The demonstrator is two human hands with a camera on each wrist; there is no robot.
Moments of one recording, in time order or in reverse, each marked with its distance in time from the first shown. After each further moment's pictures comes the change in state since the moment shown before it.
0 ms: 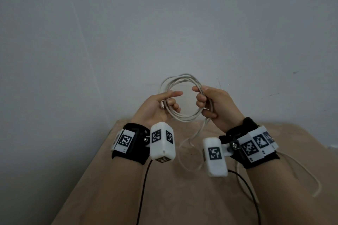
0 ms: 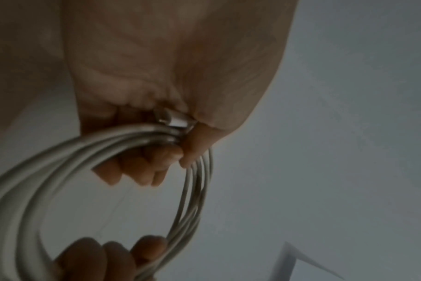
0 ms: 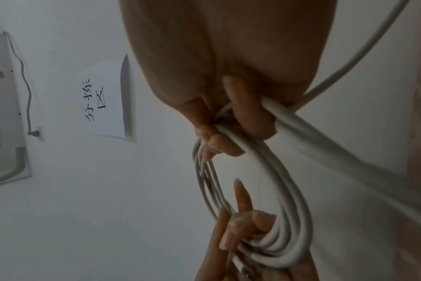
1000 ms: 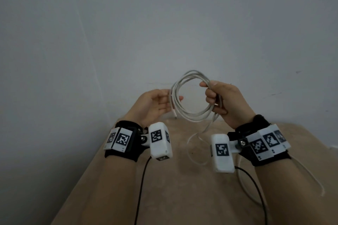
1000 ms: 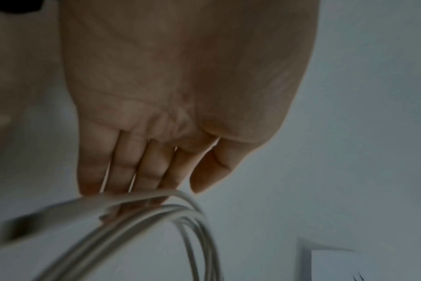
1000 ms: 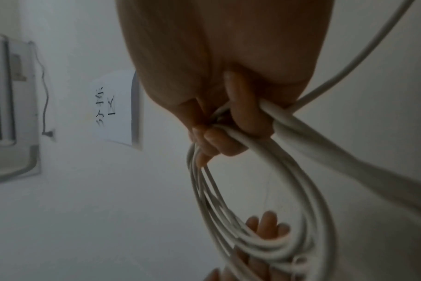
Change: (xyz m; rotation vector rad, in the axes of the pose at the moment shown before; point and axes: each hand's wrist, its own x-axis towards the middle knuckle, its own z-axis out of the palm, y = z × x) left_hand -0.007 0.011 -0.014 0.265 -0.062 0.103; right_hand 0.000 -0.010 -0.012 -0.128 0.017 -0.081
